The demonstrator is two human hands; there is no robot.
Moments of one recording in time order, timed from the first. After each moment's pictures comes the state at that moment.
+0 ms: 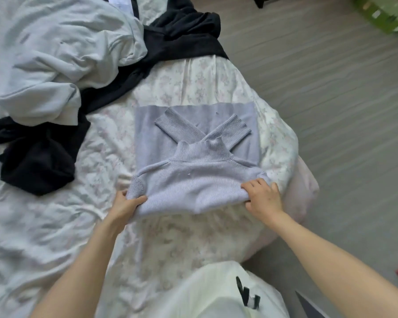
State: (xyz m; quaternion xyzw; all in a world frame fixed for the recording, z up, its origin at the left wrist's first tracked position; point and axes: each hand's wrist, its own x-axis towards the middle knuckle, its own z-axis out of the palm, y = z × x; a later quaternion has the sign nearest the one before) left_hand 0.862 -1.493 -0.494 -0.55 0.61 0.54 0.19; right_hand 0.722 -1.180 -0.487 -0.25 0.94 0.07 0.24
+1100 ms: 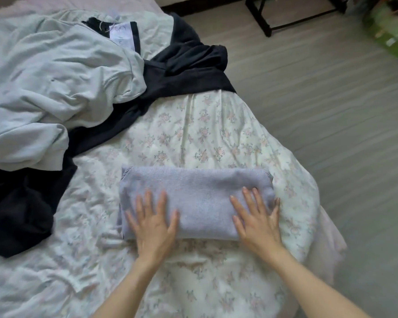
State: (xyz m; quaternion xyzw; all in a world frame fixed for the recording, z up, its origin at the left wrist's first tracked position) left_hand 0.757 -1.438 -0.534 -0.32 0.92 0.21 0.03; right_hand 0.651 -1.224 -0.533 -0.29 0.95 0.00 0.14
